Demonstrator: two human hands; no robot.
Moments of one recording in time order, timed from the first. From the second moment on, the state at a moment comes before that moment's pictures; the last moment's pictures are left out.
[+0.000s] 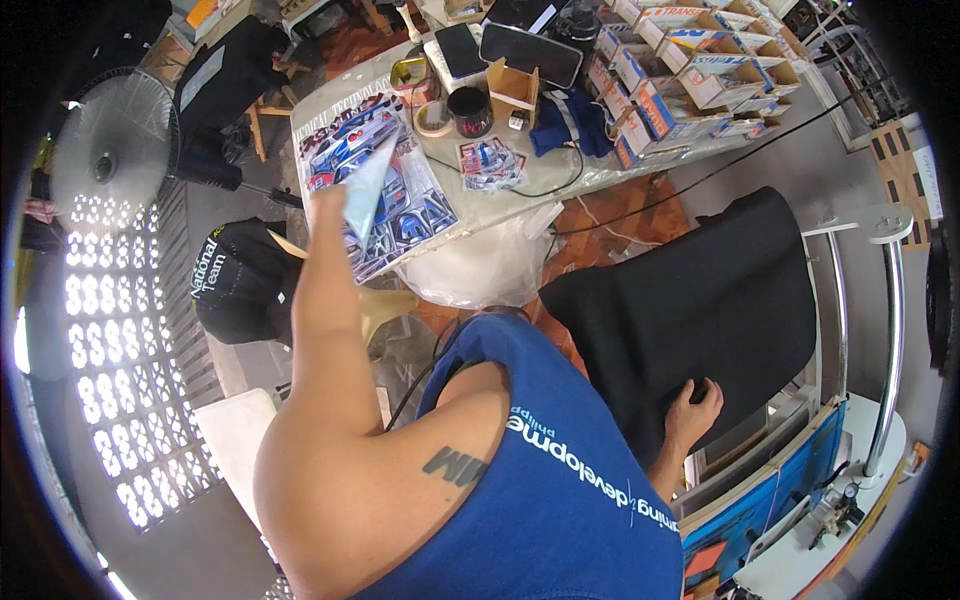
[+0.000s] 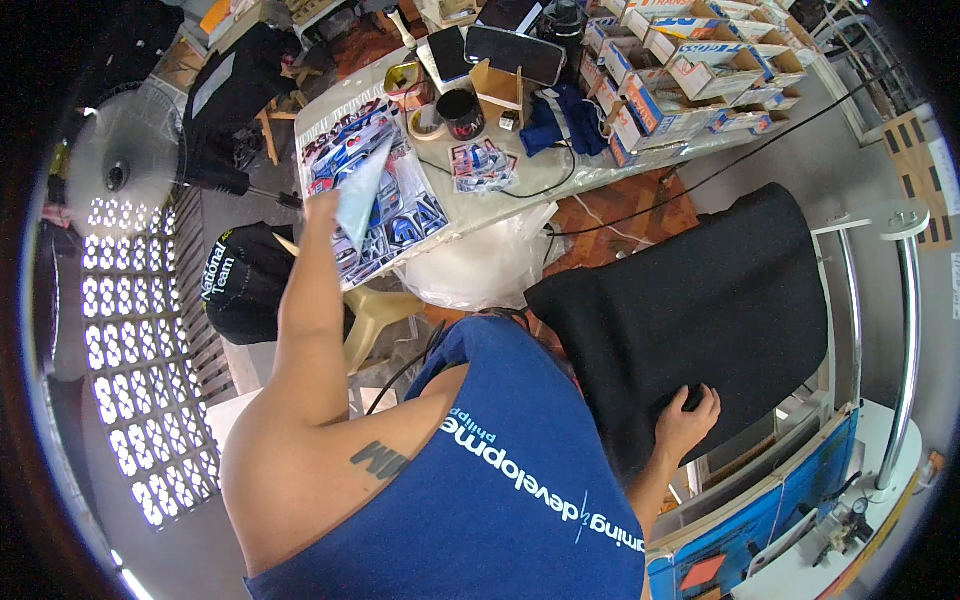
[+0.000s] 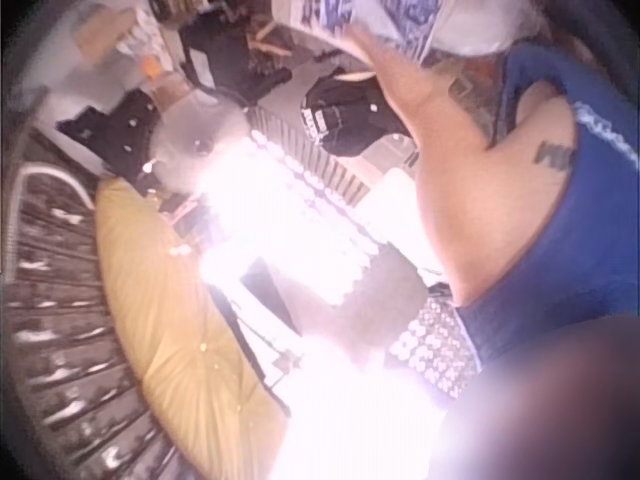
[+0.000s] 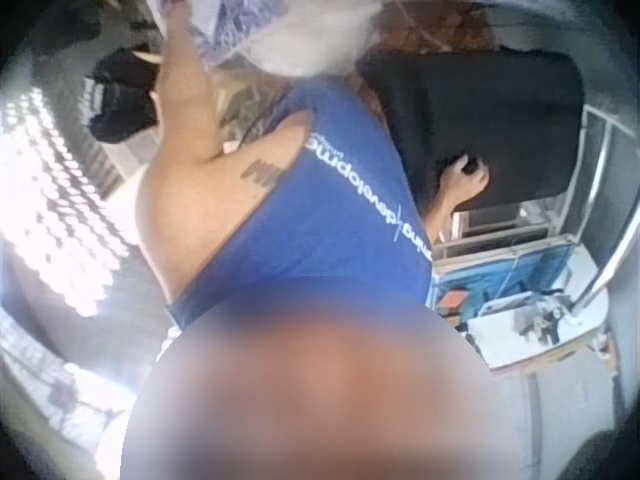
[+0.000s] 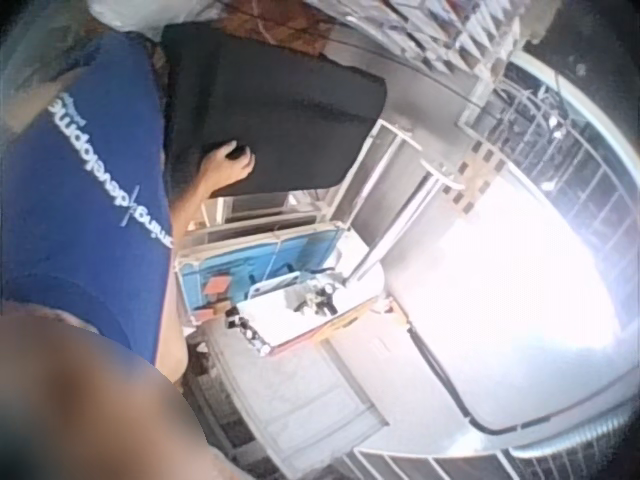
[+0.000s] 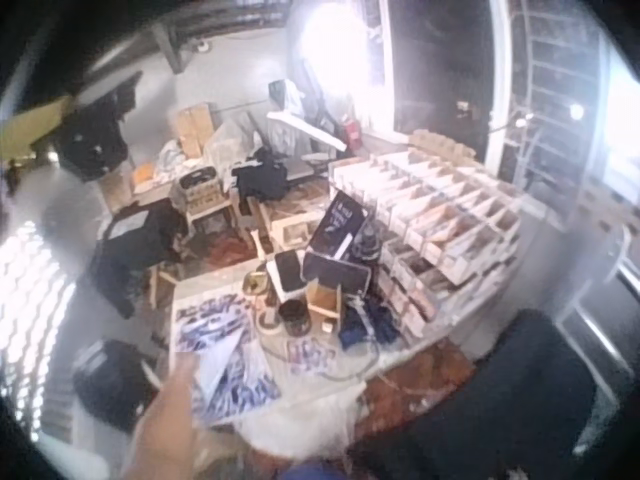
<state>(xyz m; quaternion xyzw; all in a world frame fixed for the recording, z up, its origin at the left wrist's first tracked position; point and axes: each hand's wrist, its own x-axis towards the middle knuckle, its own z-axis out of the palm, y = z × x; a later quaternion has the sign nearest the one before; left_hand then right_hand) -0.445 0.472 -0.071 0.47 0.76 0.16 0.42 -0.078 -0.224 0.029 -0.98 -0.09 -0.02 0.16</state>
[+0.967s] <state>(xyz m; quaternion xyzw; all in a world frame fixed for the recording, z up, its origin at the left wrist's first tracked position) -0.199 0.128 0.174 0.88 -0.03 0.14 0.45 -0.099 -0.114 0.122 -0.52 -0.10 0.28 0.80</state>
